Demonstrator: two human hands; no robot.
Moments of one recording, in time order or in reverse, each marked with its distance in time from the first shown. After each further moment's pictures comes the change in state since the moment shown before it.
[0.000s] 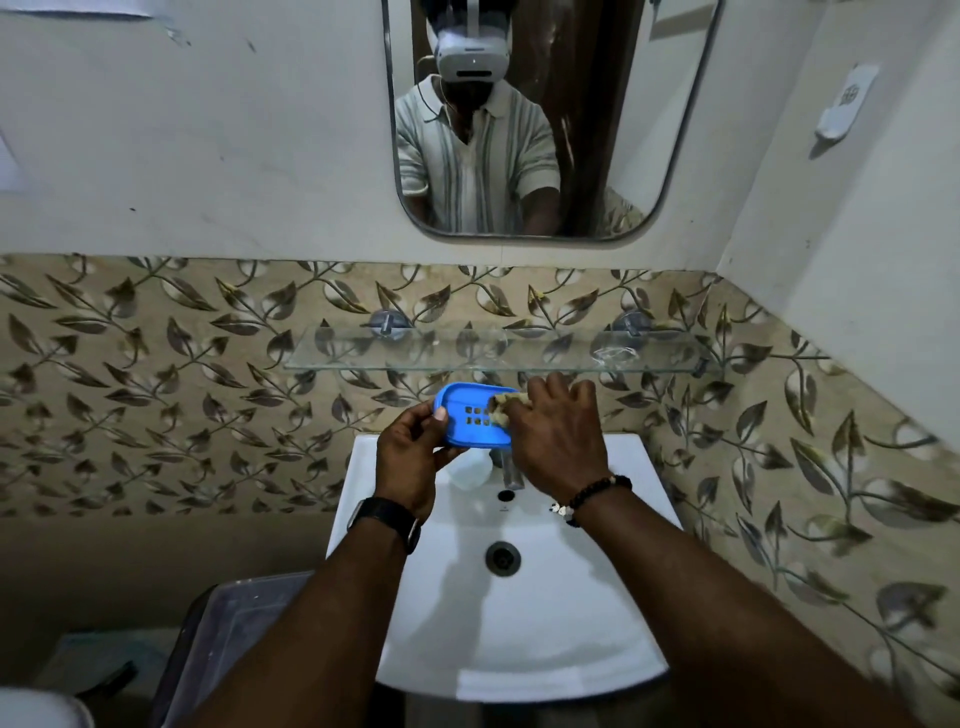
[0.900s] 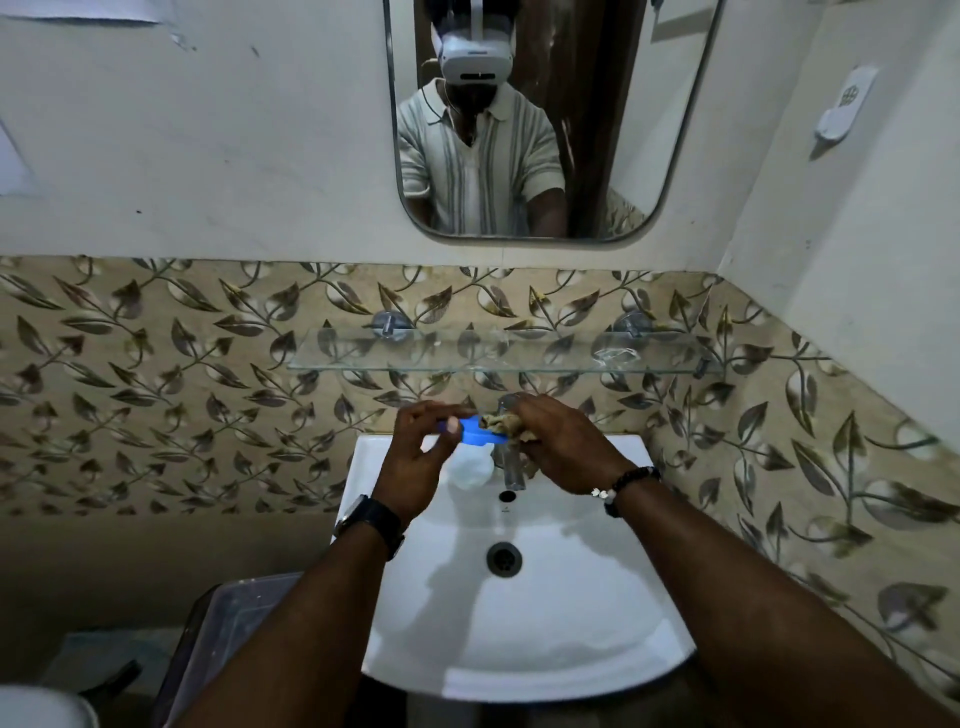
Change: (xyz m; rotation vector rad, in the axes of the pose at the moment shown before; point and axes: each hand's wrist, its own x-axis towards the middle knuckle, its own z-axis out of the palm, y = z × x) left_hand -0.010 0.004 -0.014 0.513 -0.221 0.284; right_hand -0.003 0.032 0.012 0.637 -0.106 -0.225
